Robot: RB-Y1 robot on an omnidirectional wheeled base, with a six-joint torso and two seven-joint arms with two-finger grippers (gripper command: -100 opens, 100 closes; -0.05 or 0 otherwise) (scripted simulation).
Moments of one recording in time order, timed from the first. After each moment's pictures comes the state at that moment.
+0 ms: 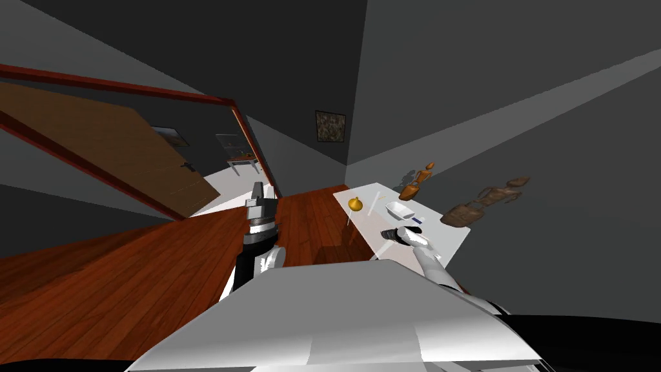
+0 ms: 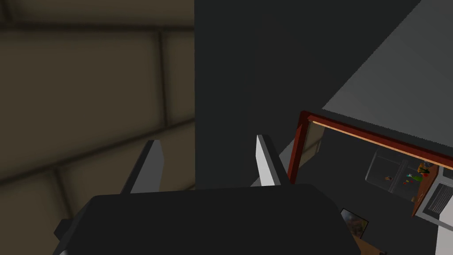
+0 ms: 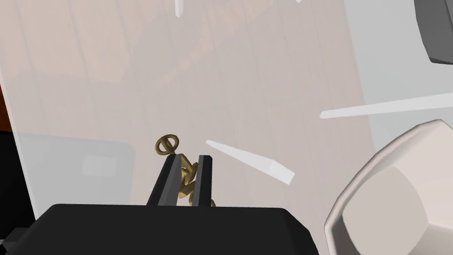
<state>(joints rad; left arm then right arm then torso) 0.46 -0.02 -0.07 -2.36 0.00 -0.47 -0.12 -0.07 -0.42 -0.40 -1.05 -0.65 0.83 -0.80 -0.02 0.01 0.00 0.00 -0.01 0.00</state>
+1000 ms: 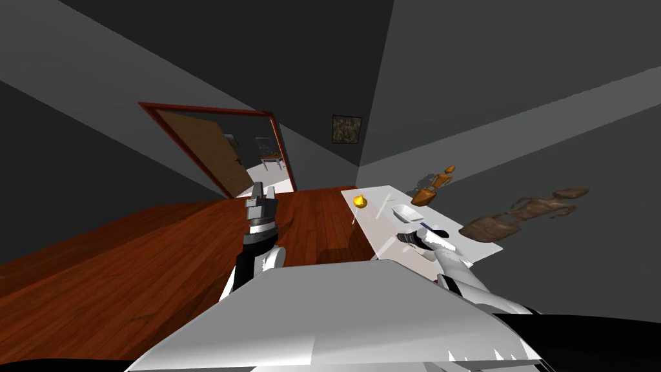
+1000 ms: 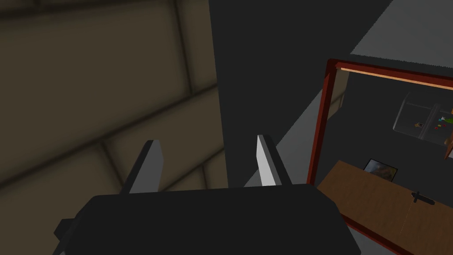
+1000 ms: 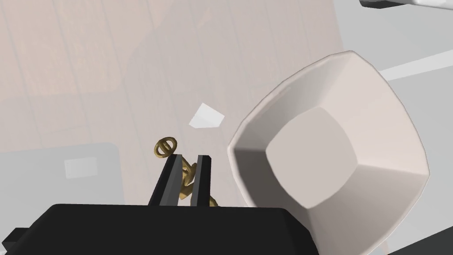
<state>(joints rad) 0.46 -0.02 -0.07 -2.36 0.00 -0.47 -0.12 -0.09 -0.57 -0.54 -0.90 -0.71 0.87 -0.82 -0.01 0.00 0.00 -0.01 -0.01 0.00</state>
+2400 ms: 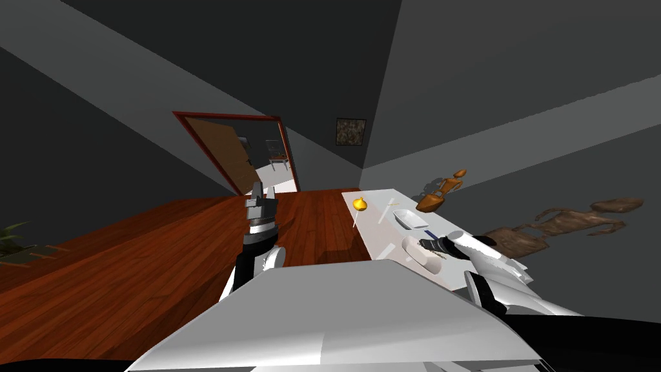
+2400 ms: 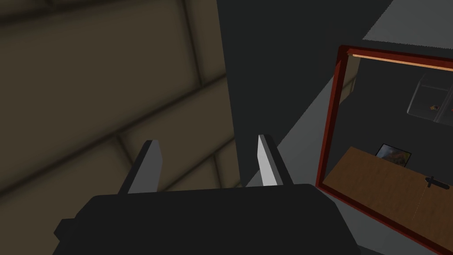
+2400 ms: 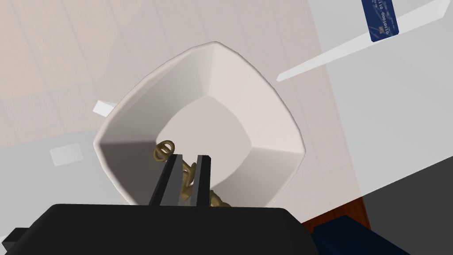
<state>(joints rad) 0.46 -0.02 -0.07 -2.36 0.00 -0.47 -0.12 -0.08 -0.76 -0.67 -0.73 -0.76 0.98 -0.79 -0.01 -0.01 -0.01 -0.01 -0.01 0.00</state>
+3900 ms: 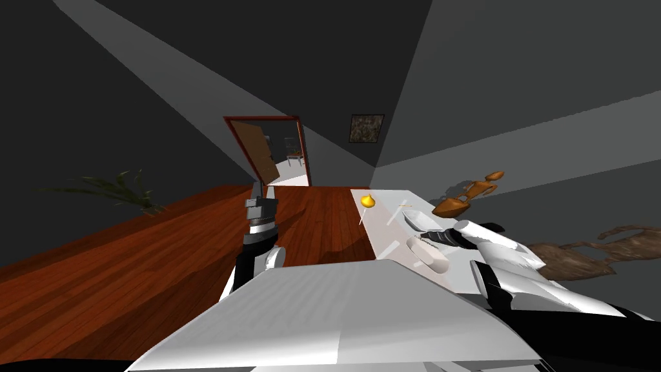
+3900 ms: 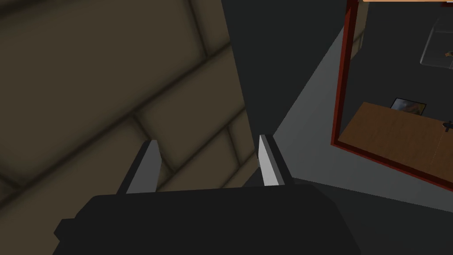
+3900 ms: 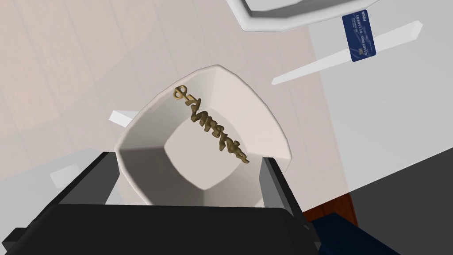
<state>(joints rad) 0.46 -0.02 -0.07 -2.36 0.00 -0.47 -0.12 -0.15 -0.87 -0.64 -0.70 -0.70 1.04 -0.99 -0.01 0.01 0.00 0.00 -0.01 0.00</state>
